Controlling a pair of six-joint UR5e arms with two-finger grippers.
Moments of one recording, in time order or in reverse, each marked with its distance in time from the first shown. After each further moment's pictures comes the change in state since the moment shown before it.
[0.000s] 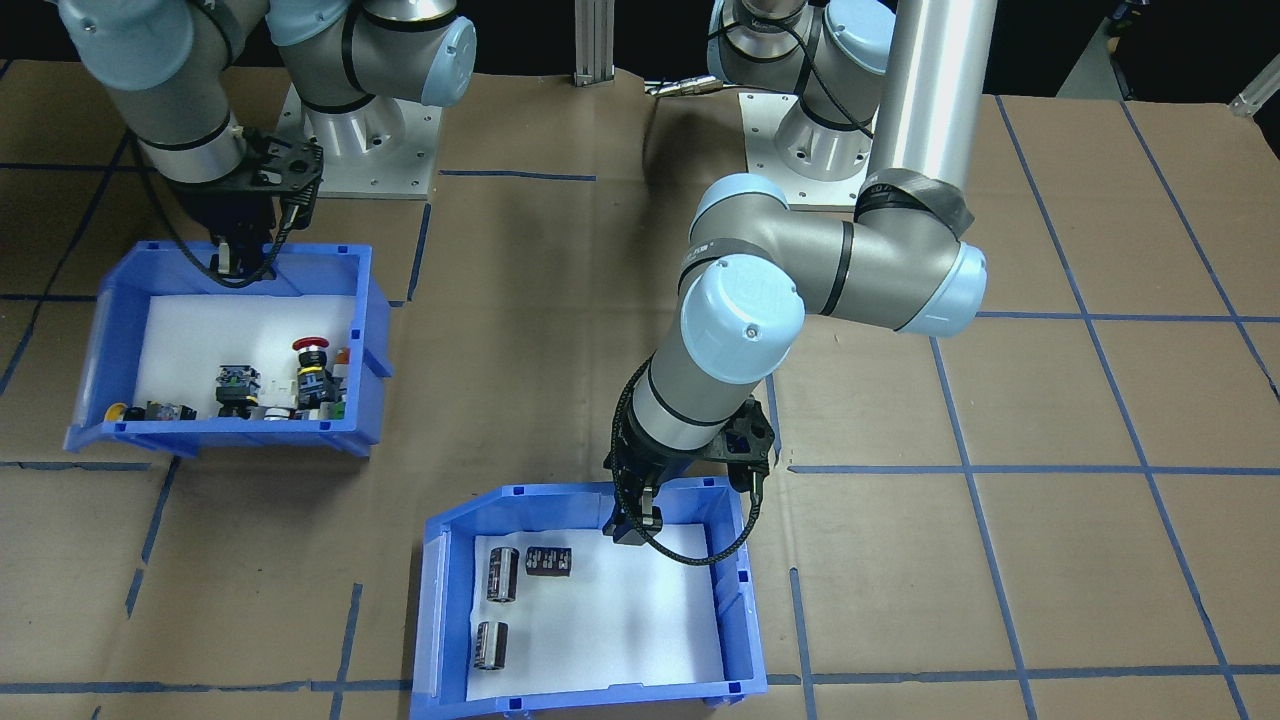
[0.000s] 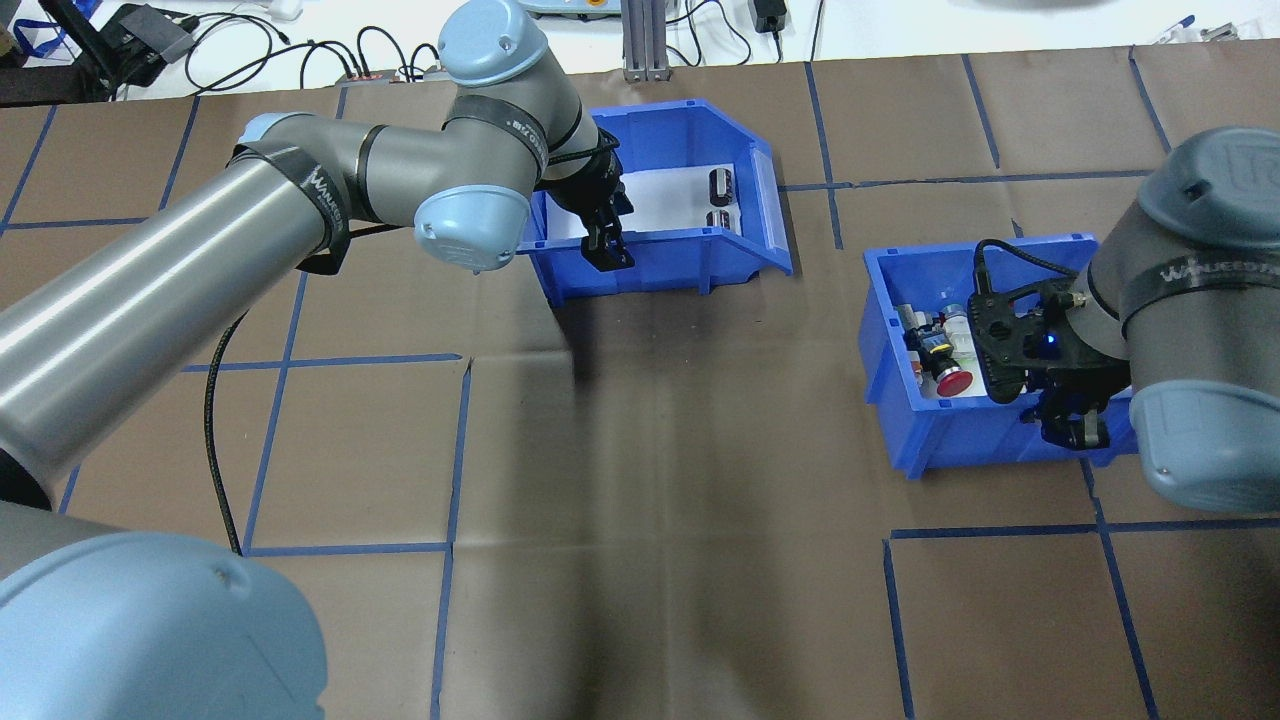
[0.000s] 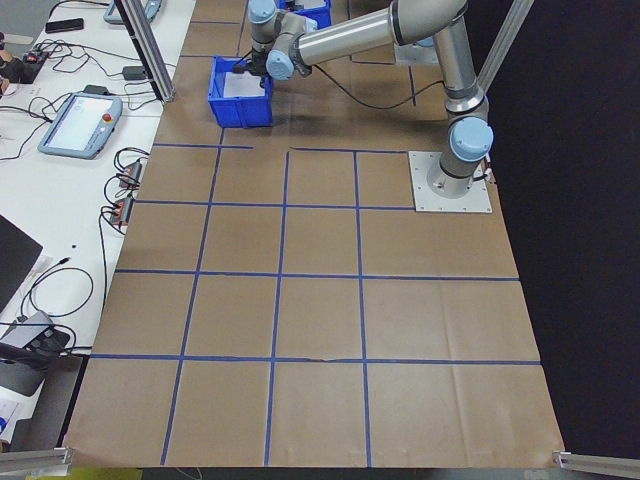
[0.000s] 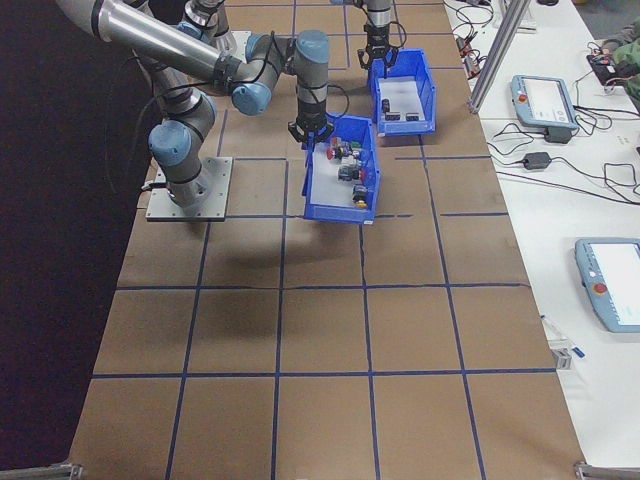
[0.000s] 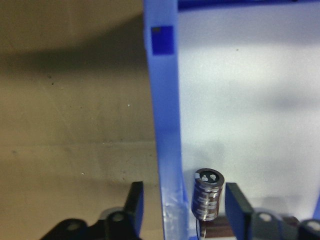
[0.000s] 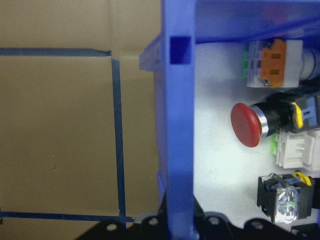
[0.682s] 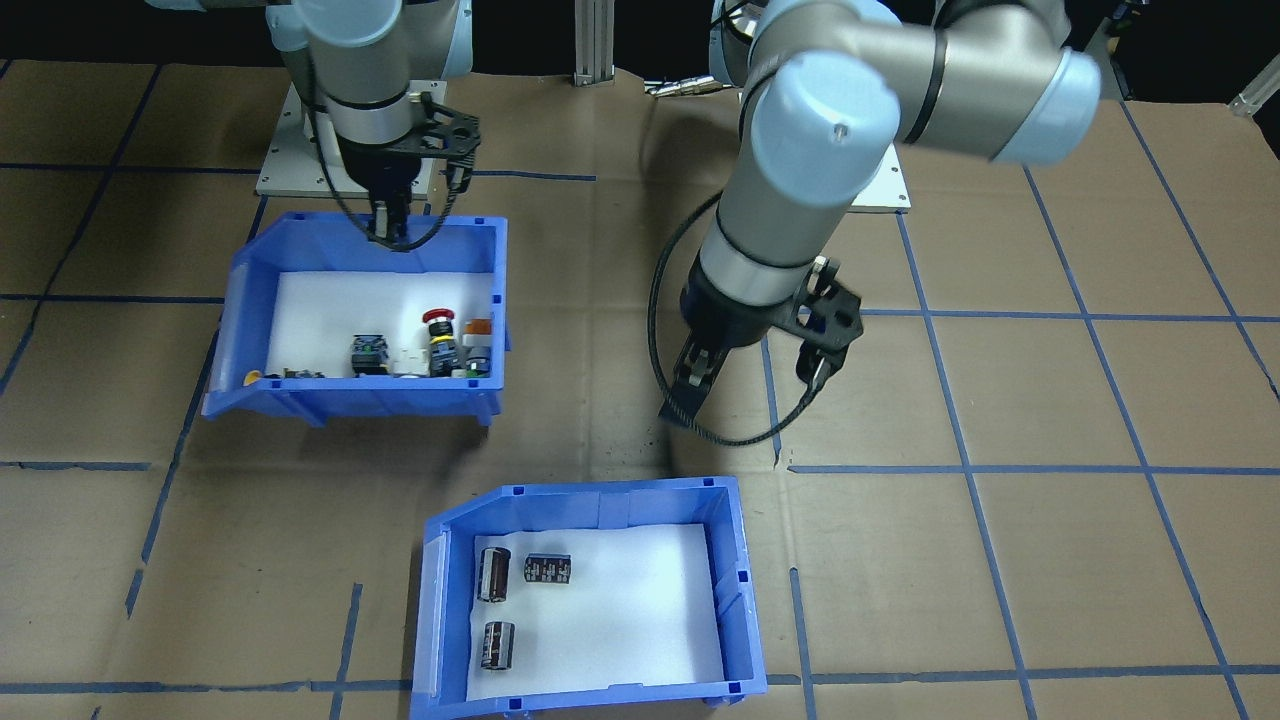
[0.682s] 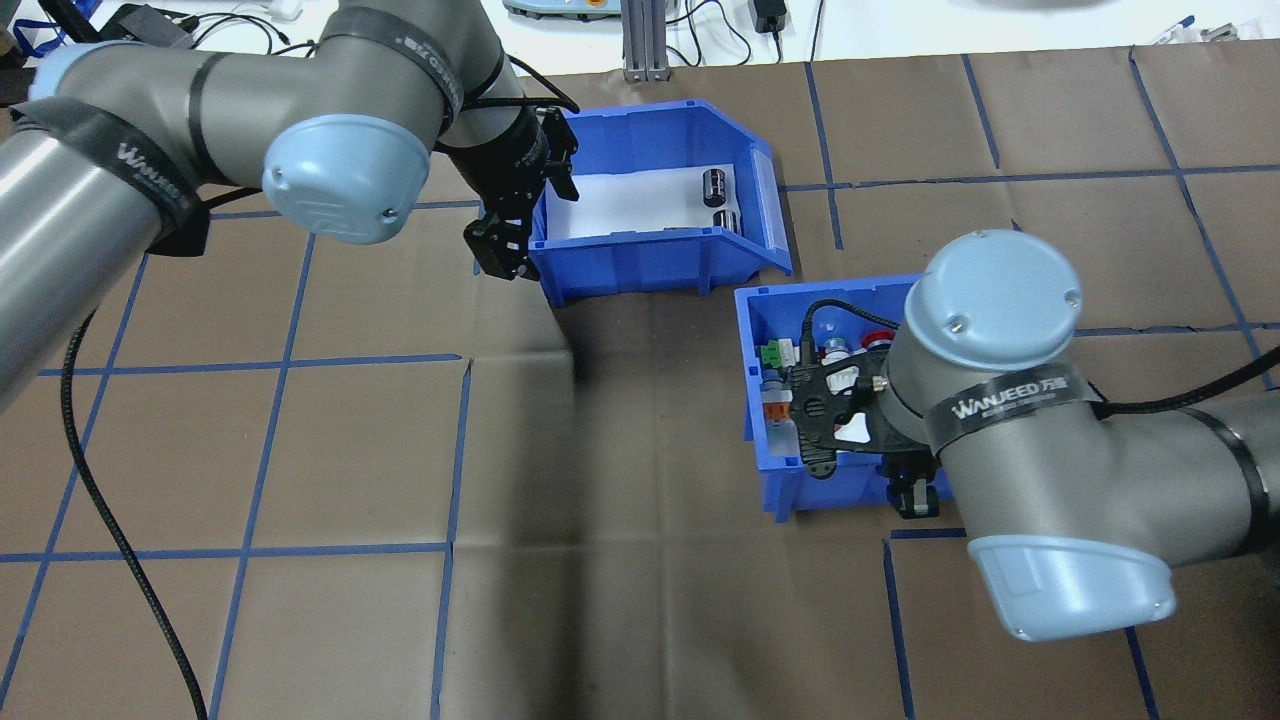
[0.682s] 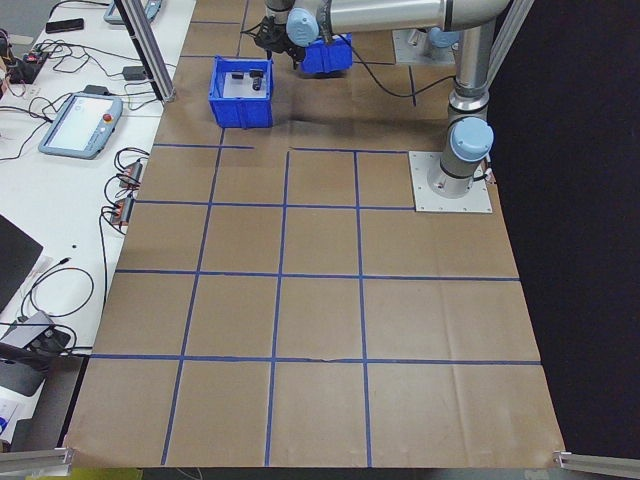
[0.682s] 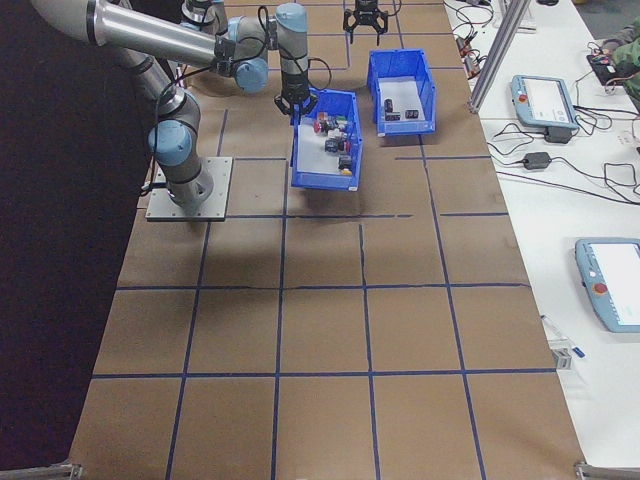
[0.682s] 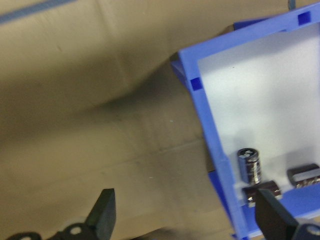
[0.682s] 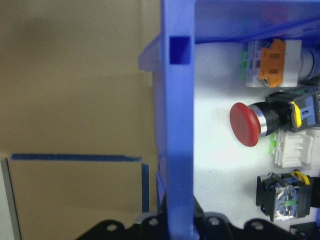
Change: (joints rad) left arm 0.037 0.270 -0.018 -0.375 0.132 0.539; right arm 0.397 -0.016 0.024 -0.027 -0.002 0.402
